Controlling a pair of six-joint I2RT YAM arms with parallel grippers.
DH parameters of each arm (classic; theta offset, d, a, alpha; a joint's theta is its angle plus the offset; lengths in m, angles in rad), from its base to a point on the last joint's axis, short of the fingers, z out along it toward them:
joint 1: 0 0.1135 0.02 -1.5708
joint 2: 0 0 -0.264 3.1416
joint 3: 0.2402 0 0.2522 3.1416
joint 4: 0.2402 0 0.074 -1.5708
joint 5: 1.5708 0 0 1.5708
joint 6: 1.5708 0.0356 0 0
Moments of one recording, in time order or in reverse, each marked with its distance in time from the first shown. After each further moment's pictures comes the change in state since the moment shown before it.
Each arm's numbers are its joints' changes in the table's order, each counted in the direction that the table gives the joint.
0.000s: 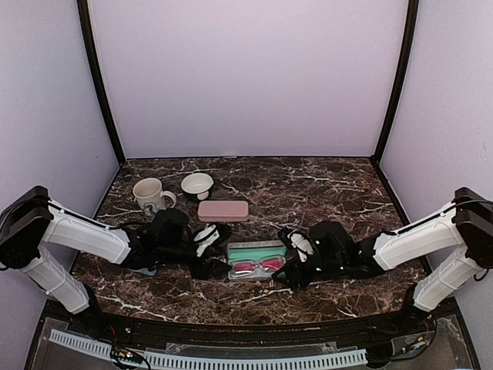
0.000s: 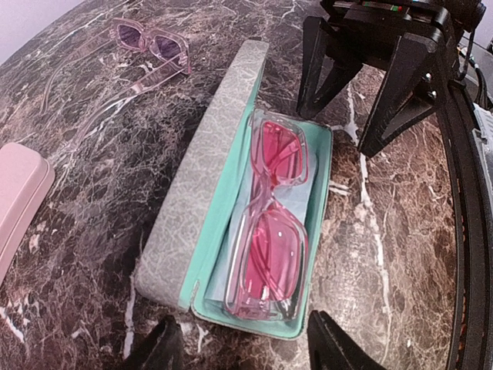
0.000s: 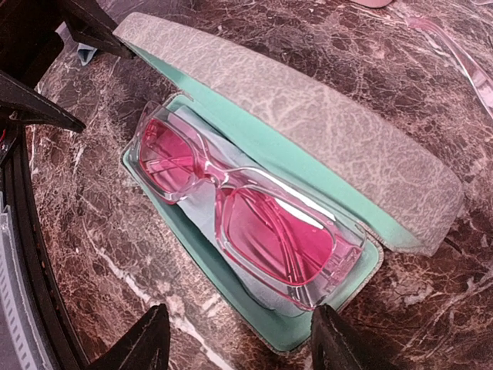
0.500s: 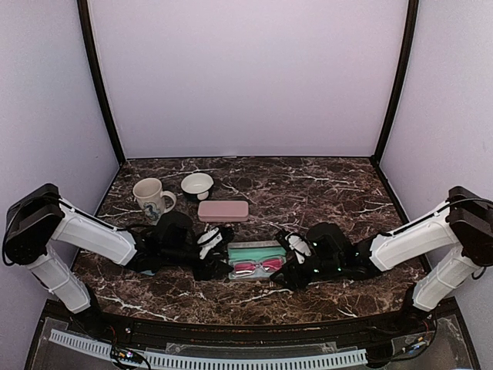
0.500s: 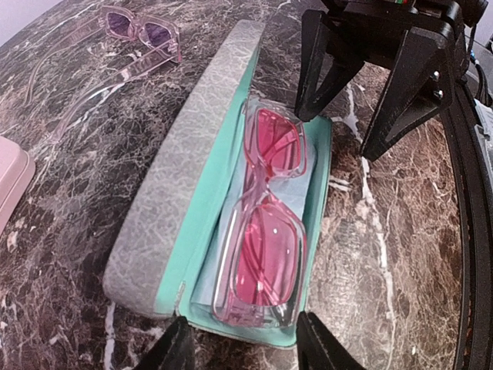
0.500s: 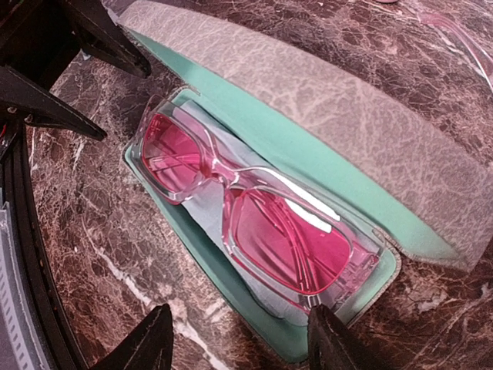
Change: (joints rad) left arm -0.013 0.068 -0.001 -0.061 0.008 -0.018; right arm 0.009 0.039 0.002 -0.039 -0.008 0.000
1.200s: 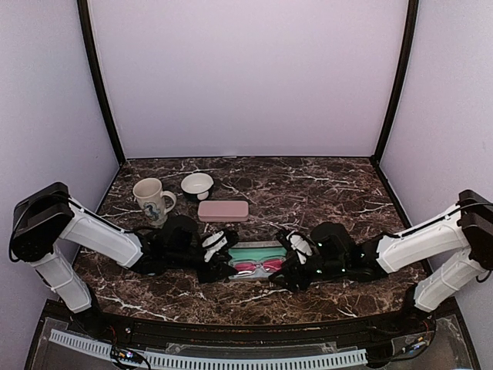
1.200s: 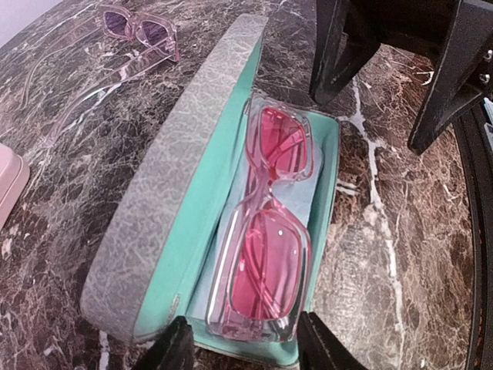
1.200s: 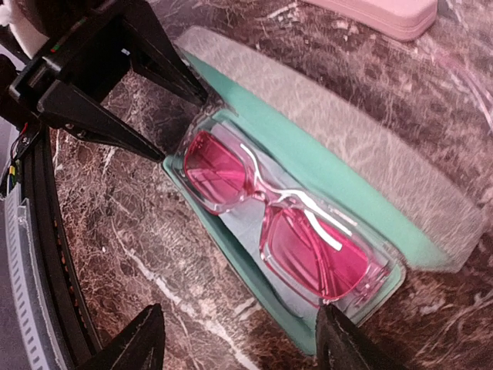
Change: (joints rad) left arm -0.028 0.058 0.014 -0.043 -0.027 -0.003; right arm 0.025 -0.064 -0.019 -0.005 -0.011 -0.019
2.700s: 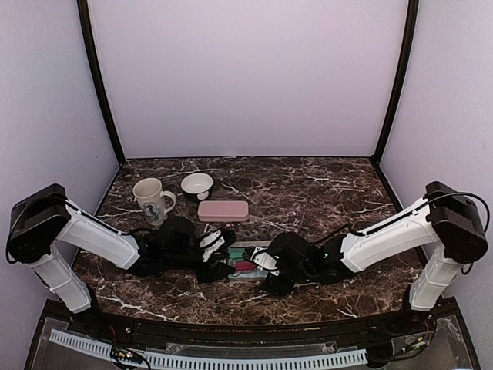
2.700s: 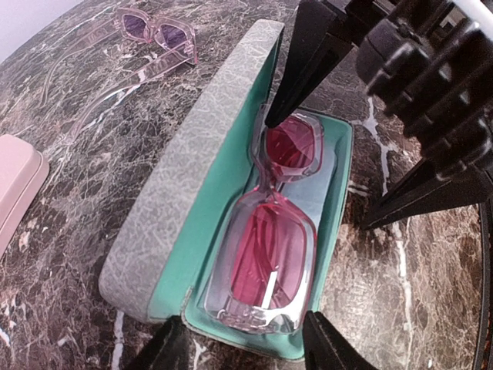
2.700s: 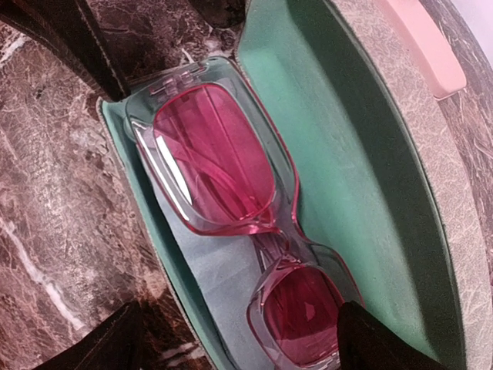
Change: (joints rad) left arm -0.005 -0.025 -0.031 -0.035 -0.061 -0.007; right arm 0.158 0.239 0.299 0.294 0.417 -0.451
